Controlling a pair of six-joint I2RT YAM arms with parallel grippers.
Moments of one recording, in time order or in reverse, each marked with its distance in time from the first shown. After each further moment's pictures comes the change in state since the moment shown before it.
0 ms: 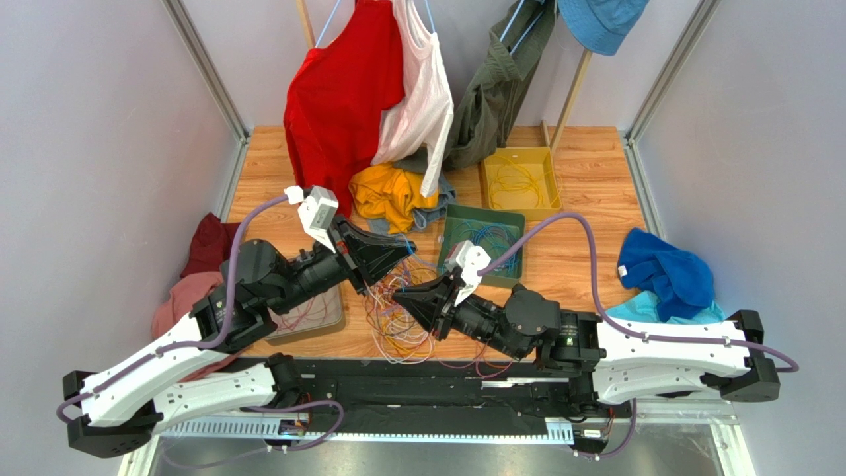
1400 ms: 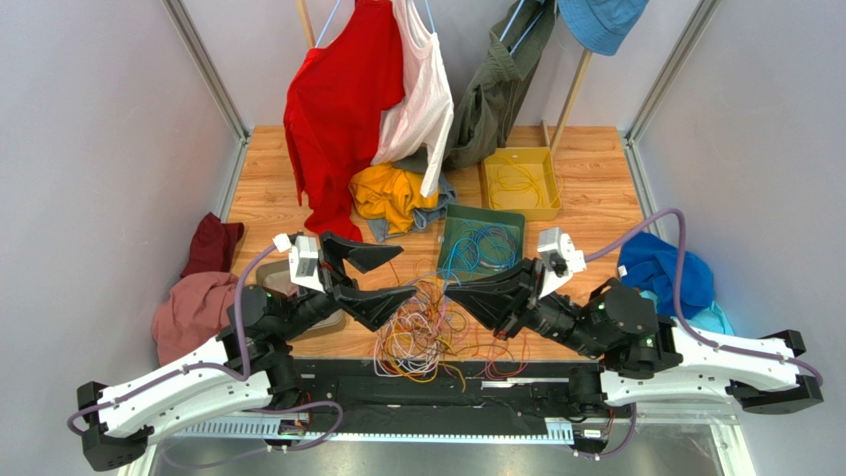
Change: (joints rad) left arm -0.005 -0.210 -0.454 0.499 0.049 0.082; right arm -0.008 -0.321 -0.007 -0.134 -0.099 0.099
